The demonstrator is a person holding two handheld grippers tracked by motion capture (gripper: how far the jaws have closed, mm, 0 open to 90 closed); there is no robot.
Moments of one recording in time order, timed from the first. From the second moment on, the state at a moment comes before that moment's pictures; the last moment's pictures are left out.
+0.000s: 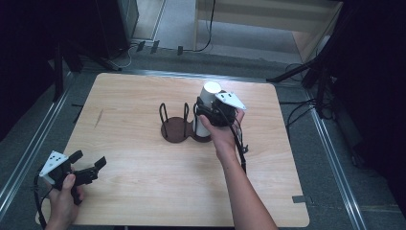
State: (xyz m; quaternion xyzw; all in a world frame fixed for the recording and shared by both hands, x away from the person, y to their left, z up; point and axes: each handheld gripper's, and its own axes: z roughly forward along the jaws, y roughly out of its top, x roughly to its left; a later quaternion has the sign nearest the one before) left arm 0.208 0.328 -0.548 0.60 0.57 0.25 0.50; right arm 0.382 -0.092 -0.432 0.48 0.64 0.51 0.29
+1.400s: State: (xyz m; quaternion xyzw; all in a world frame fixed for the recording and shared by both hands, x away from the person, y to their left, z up) left arm 0.209 0.328 -0.548 0.60 0.57 0.25 0.50; right arm 0.372 -0.094 -0.397 0.45 0.64 0.54 0.32
